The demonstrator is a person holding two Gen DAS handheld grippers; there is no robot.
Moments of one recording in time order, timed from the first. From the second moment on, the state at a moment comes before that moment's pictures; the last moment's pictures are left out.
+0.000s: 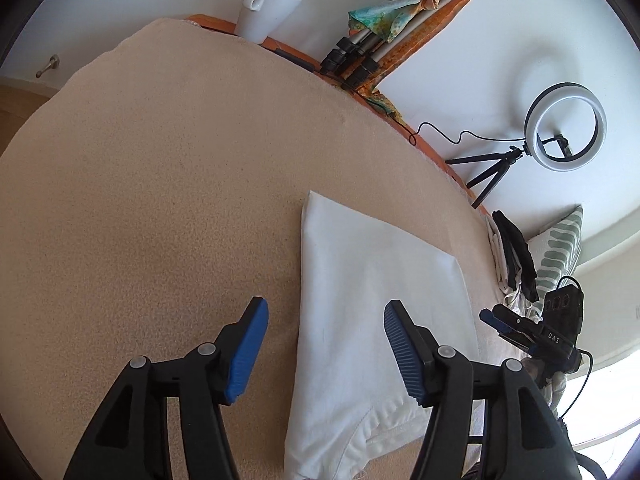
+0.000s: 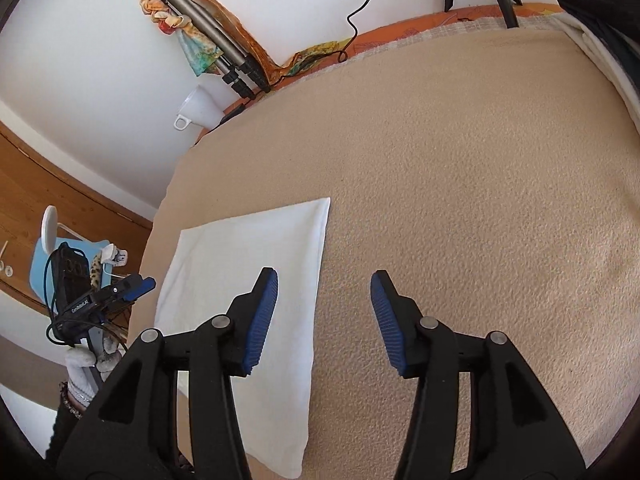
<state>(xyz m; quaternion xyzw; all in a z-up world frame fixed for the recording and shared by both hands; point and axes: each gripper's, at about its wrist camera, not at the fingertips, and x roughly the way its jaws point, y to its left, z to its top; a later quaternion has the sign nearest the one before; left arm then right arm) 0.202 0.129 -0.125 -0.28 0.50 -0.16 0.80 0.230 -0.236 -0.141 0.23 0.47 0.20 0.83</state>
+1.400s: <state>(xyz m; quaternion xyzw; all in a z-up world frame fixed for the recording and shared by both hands) 0.196 0.074 -0.115 -0.23 0.49 -0.17 0.82 0.222 -0.176 -0.150 0.22 0.49 0.23 0.81</state>
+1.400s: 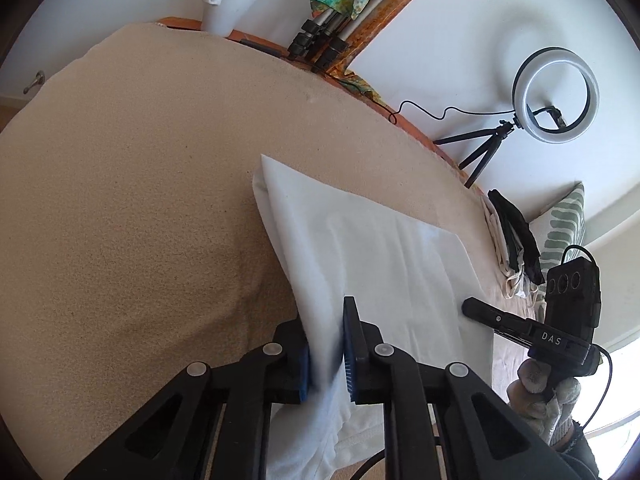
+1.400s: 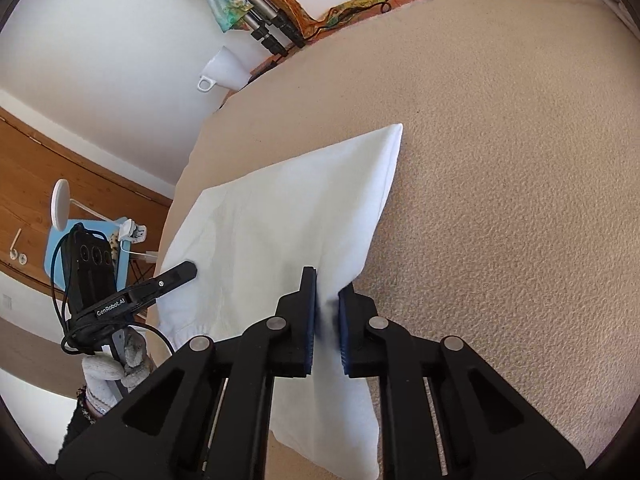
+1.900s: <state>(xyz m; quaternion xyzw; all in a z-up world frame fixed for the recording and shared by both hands) 0.181 0.023 -0.066 -0.17 0.45 -0.21 0.85 0.193 -0.169 -0.089 0.17 0.44 0.24 0.85</state>
